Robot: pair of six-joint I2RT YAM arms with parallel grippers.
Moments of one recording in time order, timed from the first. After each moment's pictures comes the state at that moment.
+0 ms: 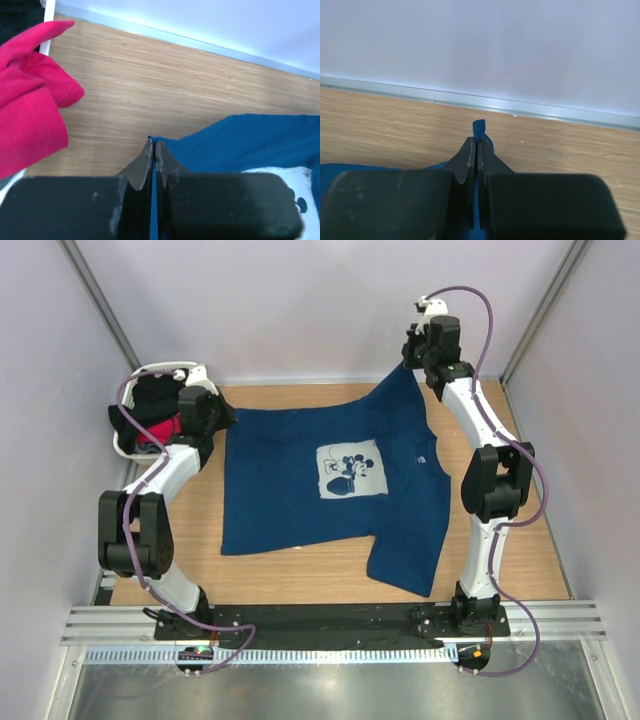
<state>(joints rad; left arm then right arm) -0.08 1.63 1.13 0.15 0.01 -0.34 0.14 2.08 1.98 -0.19 -0.06 0.05</state>
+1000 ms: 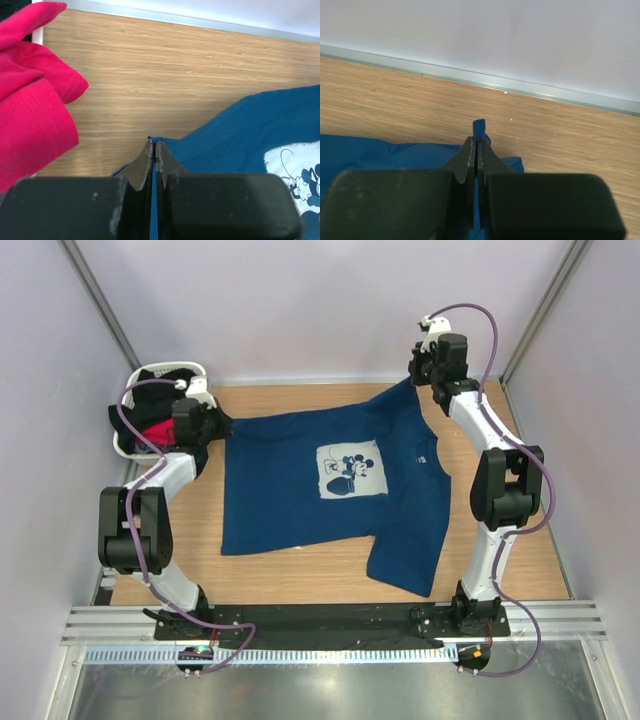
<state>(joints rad) -0.02 1.66 1.03 0.29 0.16 -0.22 0.10 1.99 1.73 -0.07 -0.12 -0.03</state>
